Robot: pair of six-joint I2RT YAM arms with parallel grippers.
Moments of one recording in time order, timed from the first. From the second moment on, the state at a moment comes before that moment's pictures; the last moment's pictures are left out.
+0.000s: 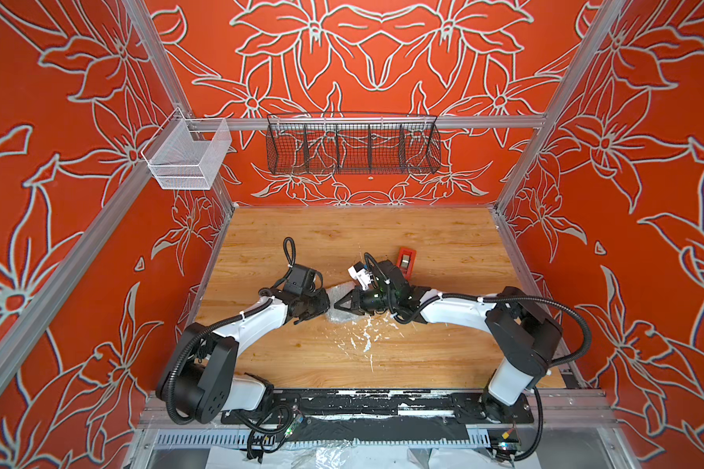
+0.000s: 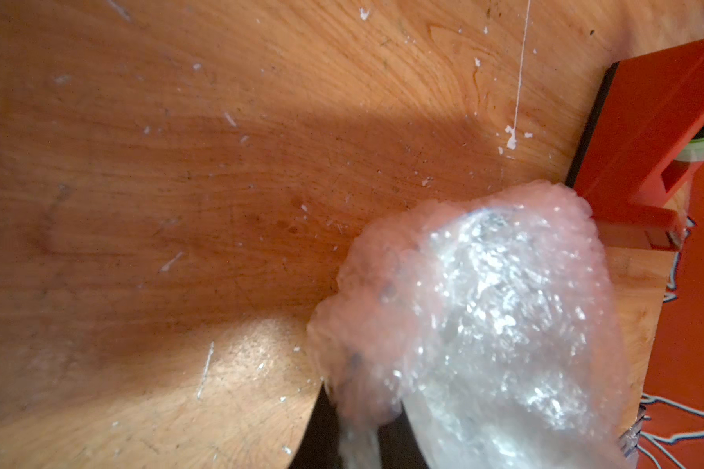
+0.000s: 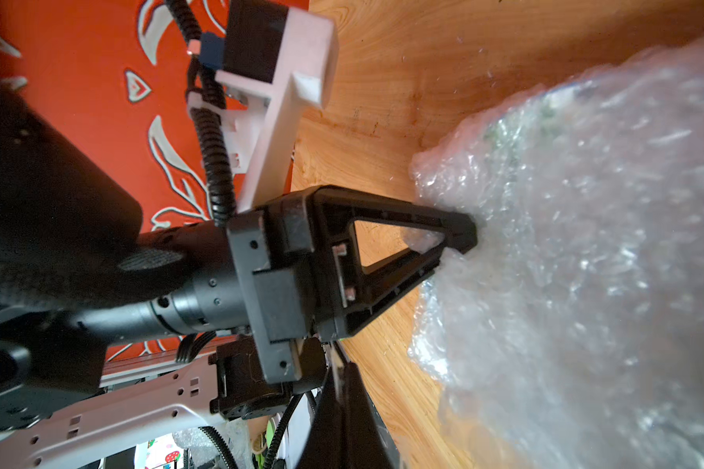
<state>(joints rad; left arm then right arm) -0.33 1.37 0.67 -0.31 0.26 -0.73 0.83 1.73 0.94 0.28 -0.60 1.06</state>
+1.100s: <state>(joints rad) -0.33 1.36 0.67 -0.32 0.26 -0.73 0.79 1.80 0.93 0.29 -0.53 0.98</state>
